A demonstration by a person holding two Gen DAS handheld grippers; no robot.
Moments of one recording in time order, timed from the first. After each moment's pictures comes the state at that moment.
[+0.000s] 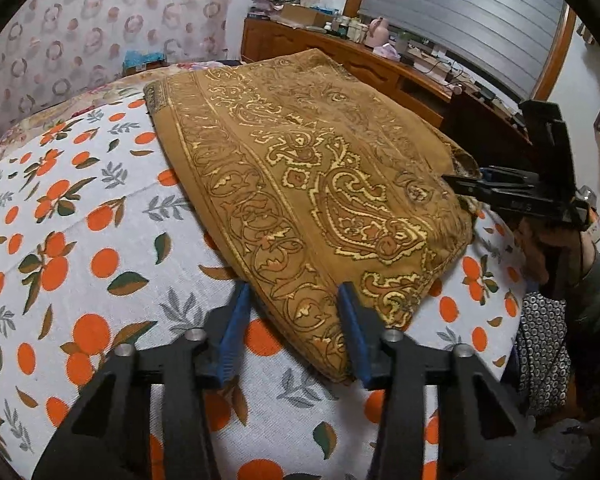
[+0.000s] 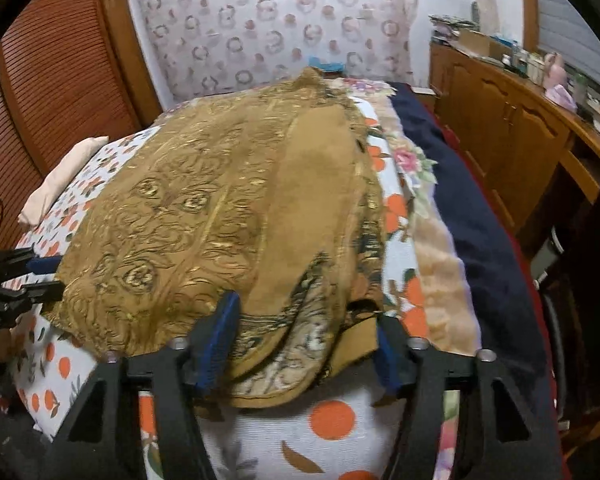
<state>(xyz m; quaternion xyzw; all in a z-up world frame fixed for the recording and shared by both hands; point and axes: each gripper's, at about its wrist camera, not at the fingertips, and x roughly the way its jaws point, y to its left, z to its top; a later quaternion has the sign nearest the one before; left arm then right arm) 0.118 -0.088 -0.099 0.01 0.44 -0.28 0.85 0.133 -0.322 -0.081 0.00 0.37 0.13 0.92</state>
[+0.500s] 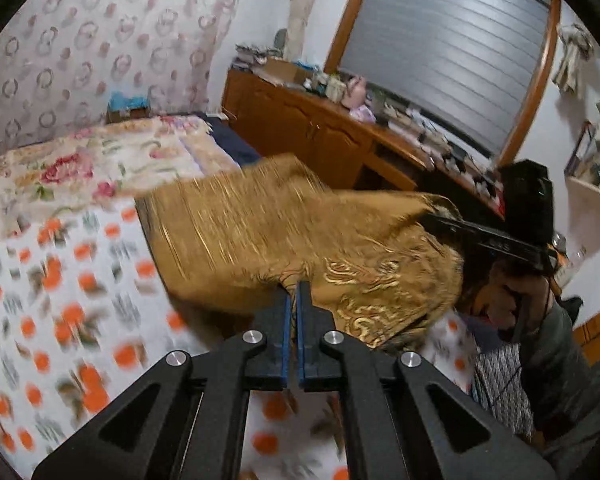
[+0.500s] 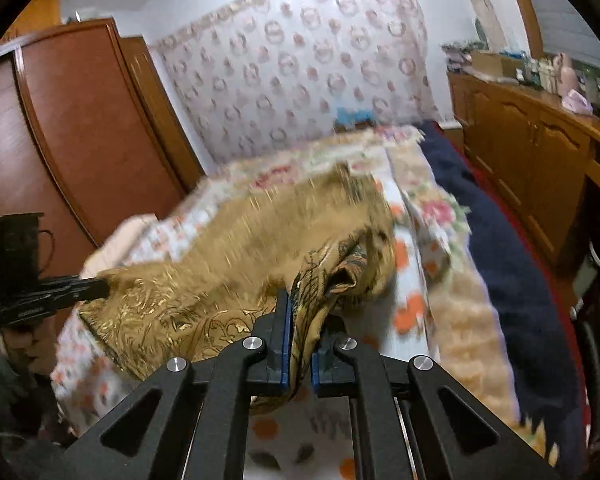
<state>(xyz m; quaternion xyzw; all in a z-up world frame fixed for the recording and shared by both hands) 0.171 -0.071 -0.006 -0.05 0.36 -0.31 0.88 0.137 -0.360 -0.011 0.10 0.27 0.21 0.93</state>
